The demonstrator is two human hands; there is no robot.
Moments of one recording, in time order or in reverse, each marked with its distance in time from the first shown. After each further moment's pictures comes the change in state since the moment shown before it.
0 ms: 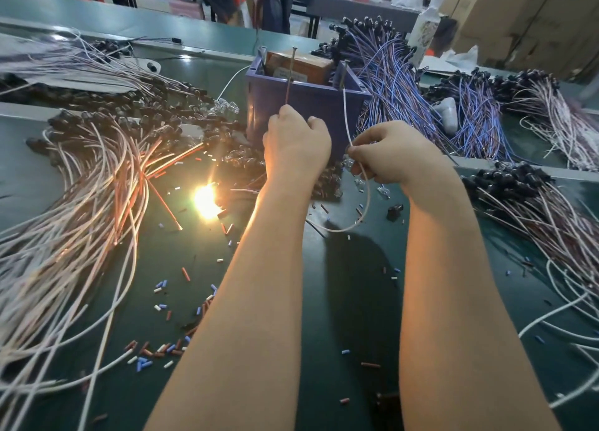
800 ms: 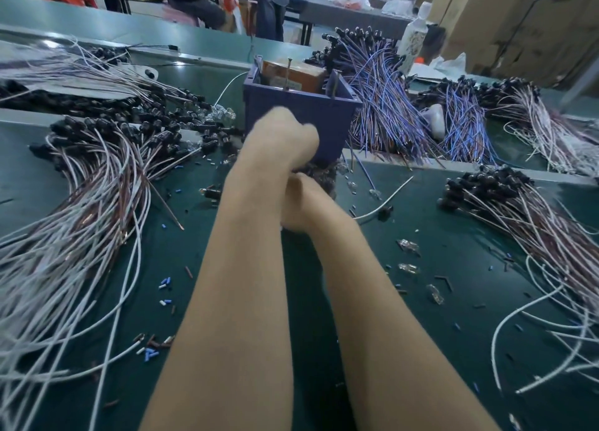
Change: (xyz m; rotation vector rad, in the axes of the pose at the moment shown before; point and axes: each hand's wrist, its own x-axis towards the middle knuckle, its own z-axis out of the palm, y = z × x) left_hand -0.009 0.015 -0.045 0.202 -0.241 -0.020; right_hand -0.019 -0.029 0.092 -0.328 -0.257 -0.203
